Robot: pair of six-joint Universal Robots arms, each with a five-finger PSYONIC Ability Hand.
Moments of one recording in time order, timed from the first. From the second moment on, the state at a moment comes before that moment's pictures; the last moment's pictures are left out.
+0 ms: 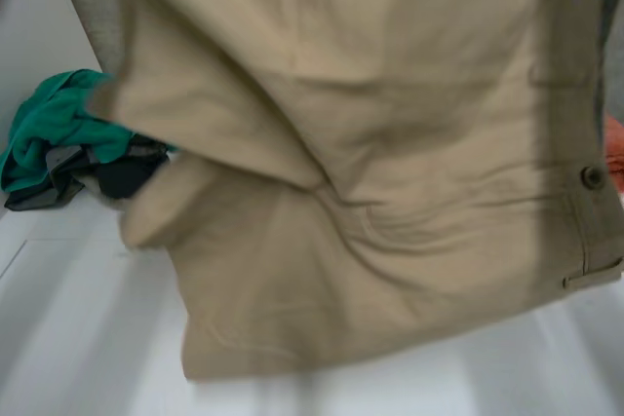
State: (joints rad) left arm 4.26 -1.67 -1.06 3.24 -1.42 3.39; right arm 1.99 -1.51 1.07 0.07 1.68 2.72; left_hand 1.13 1.20 1.19 1.20 1.00; right_hand 1.10 1.17 1.19 1.20 1.00
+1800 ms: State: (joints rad) left arm 3.92 -2.09 -1.67 3.28 -1.80 3.31; right arm 1.70 -0.82 1.28 0.01 1.03 2.36; left_hand 0.78 0.78 0.77 0.77 0.59; right_hand 0.53 0.56 0.56 0.56 0.39
